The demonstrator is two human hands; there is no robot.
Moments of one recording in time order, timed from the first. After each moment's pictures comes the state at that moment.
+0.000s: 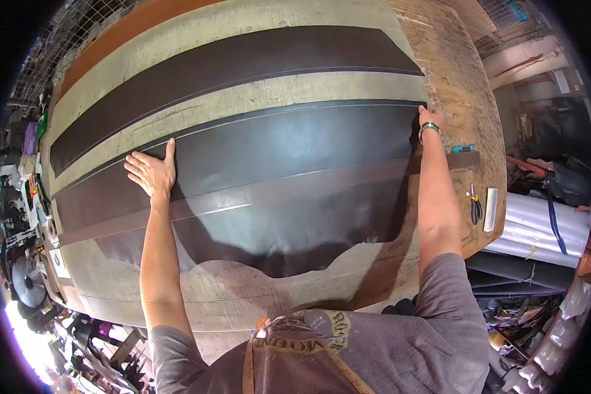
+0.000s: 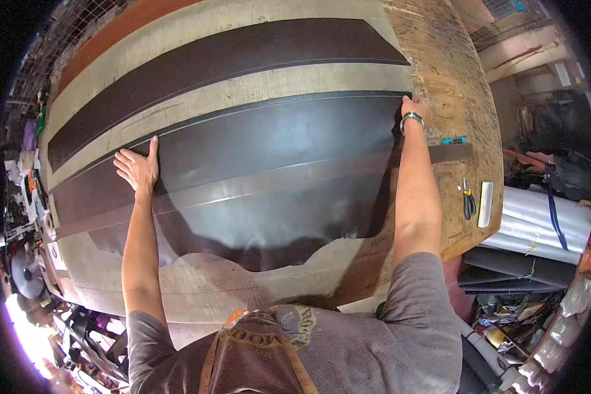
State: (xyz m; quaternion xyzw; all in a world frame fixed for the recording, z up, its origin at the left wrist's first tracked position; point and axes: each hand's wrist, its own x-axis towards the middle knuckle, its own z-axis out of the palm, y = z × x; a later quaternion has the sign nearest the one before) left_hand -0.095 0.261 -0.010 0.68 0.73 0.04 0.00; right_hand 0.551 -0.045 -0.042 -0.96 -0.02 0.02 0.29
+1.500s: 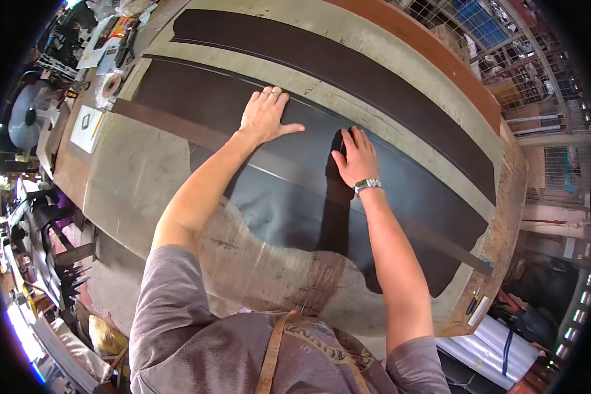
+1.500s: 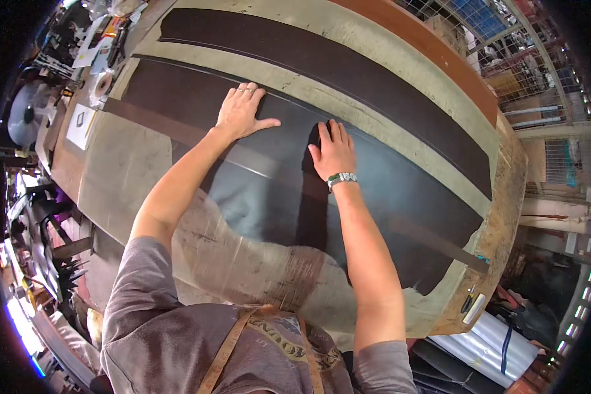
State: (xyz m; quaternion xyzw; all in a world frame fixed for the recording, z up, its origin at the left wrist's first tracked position) left_hand -0.310 0.348 0.029 0.88 0.46 0.11 0.01; right_hand -0.053 0.221 0.011 -0.67 -0.73 0.04 0.14
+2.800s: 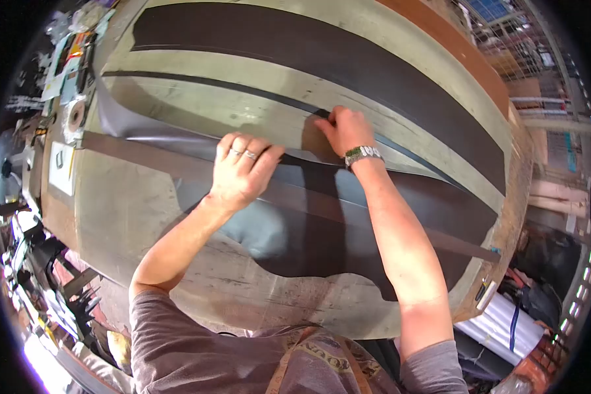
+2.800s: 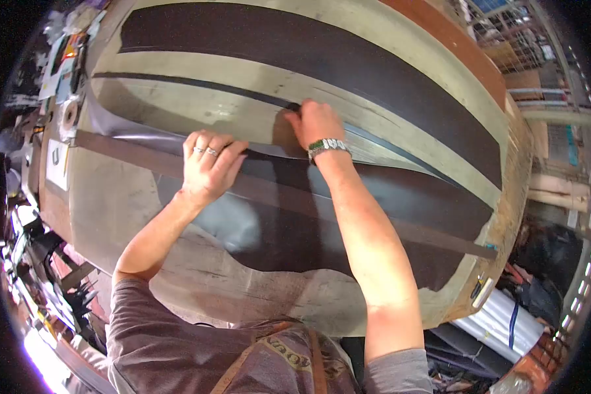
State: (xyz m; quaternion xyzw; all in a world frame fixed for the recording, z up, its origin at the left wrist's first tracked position) left_hand -0.347 0.306 0.047 0.88 0.32 0.35 -0.03; right_hand -0.097 0.329 0.044 -0.75 -0.63 0.19 0.09
